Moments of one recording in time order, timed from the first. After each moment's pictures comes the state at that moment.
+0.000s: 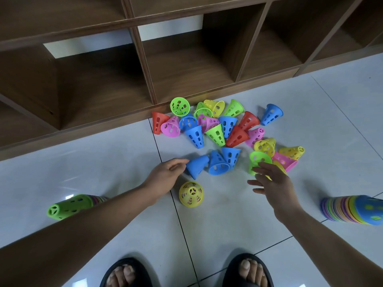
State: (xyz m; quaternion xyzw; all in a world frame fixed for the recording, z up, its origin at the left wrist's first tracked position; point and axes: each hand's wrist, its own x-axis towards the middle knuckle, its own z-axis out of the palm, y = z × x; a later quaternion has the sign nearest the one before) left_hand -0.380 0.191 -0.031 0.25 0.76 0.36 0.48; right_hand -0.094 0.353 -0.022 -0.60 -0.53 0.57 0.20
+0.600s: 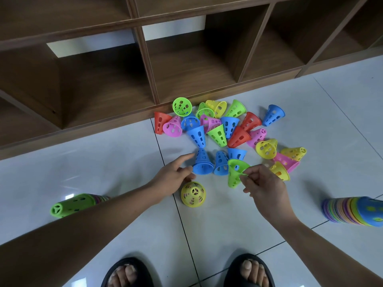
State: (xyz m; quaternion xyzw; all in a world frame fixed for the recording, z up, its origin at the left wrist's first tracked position) left_hand -0.375 0.199 -0.033 0.27 0.73 0.35 0.52; right_hand -0.119 0.317 0.014 -0.54 -0.67 0.48 0.17
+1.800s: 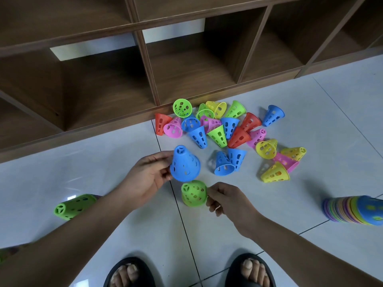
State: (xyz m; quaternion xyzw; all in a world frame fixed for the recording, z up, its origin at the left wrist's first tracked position) left_hand -0.400 0.165 0.009 0.09 0.55 0.62 0.55; right_hand -0.164 0.268 0.006 -0.48 -0.53 0.70 0.00
